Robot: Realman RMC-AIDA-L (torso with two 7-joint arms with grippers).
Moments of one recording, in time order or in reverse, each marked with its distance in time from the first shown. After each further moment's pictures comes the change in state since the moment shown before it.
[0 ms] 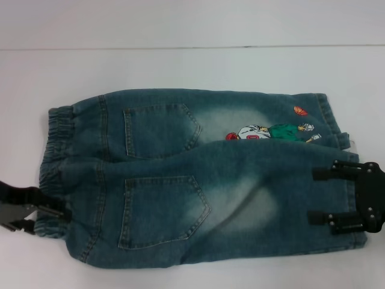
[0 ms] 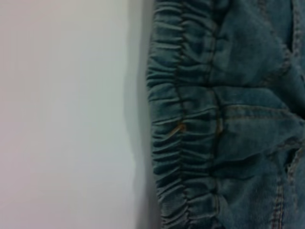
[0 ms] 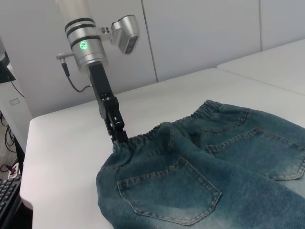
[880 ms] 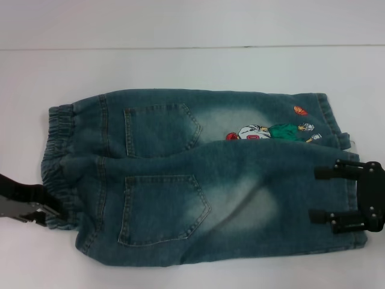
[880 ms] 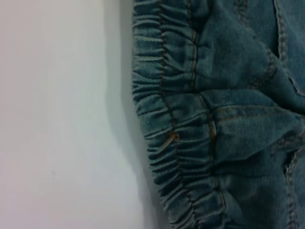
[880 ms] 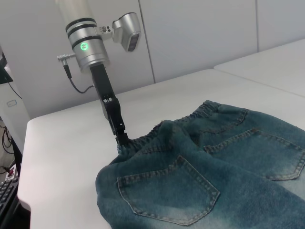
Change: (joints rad) left arm -0.009 -0.018 0.019 0.019 0.007 -0.023 0.052; right arm -0.002 -0.002 0.007 0.001 0.001 0.000 0.000
